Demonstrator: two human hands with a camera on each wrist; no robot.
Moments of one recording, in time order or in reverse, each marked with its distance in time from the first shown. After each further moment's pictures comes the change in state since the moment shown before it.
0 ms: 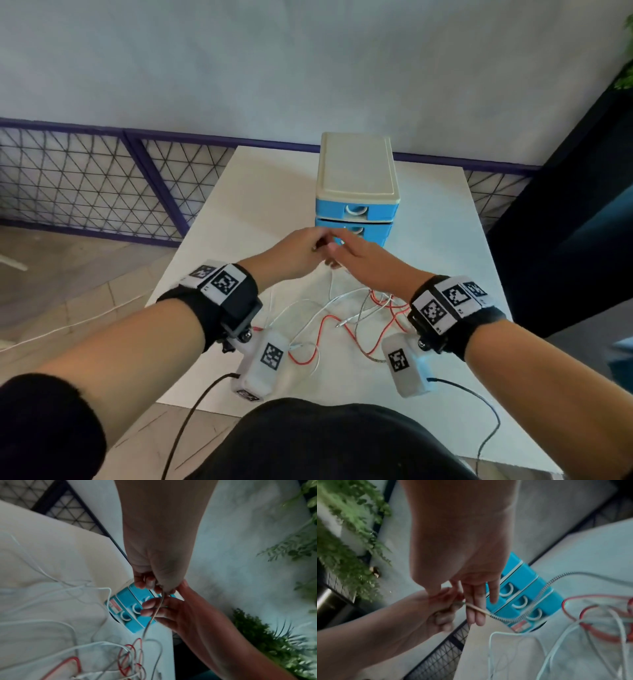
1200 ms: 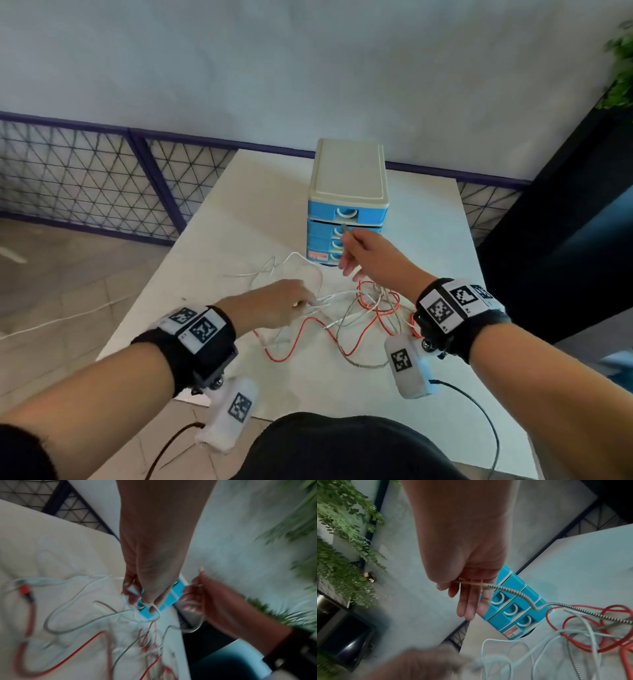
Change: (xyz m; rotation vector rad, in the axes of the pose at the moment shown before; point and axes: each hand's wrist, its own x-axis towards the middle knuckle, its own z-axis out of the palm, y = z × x) left_hand -0.057 -0.005 0.040 0.250 -0.262 -0.050; right_hand -0.014 0.011 -0.021 0.167 0.076 0.064
